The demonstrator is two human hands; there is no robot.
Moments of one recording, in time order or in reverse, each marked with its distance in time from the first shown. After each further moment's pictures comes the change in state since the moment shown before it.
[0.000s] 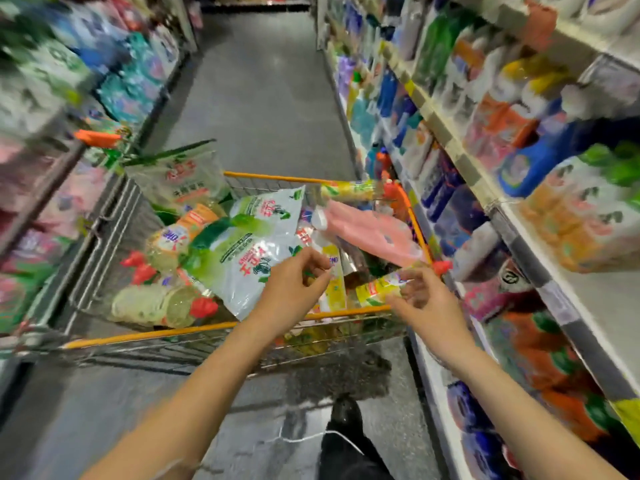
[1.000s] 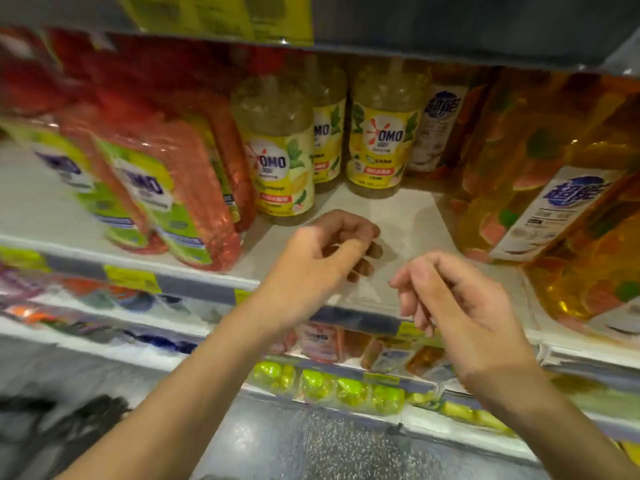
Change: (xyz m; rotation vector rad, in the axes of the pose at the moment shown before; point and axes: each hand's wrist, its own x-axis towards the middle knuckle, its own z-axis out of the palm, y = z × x) left_hand -0.464 0.244 0.545 -0.358 -1.368 0.436; right_hand -0.631 0.232 -0.302 0.242 1.144 0.191
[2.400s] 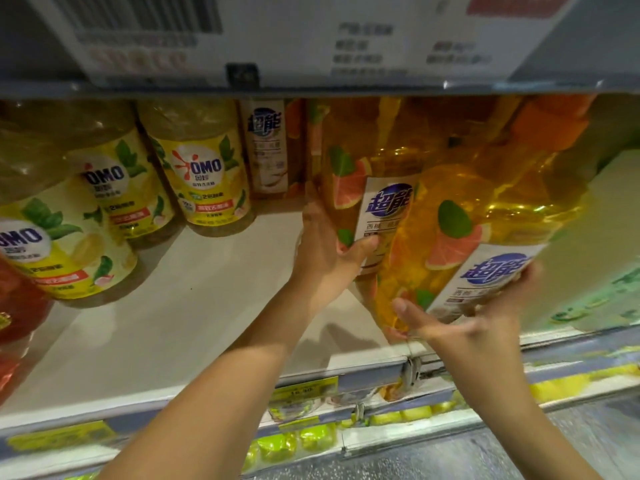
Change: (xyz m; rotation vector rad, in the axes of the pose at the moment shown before) left_hand 0.155 -0.071 0.174 0.200 -0.076 0.154; right_hand -0.006 0.084 -0.141 -0.330 0.757 0.035
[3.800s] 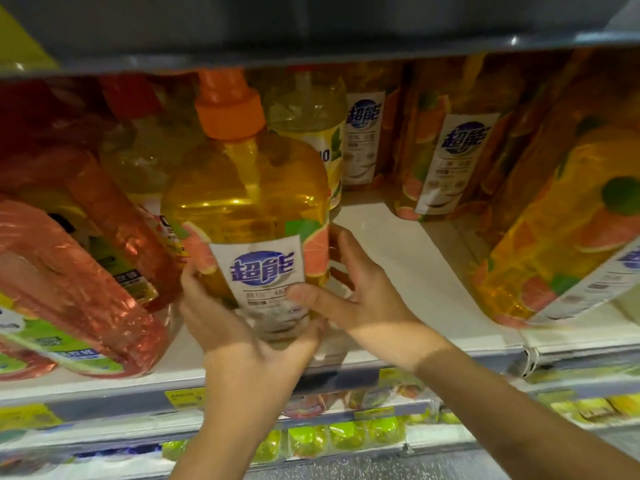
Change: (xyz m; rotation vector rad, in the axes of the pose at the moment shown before) left_hand -0.153 0.008 -0.160 0.168 0.412 -0.294; right_hand -0.041 -0.082 0.159 0.347 -0.825 0.035
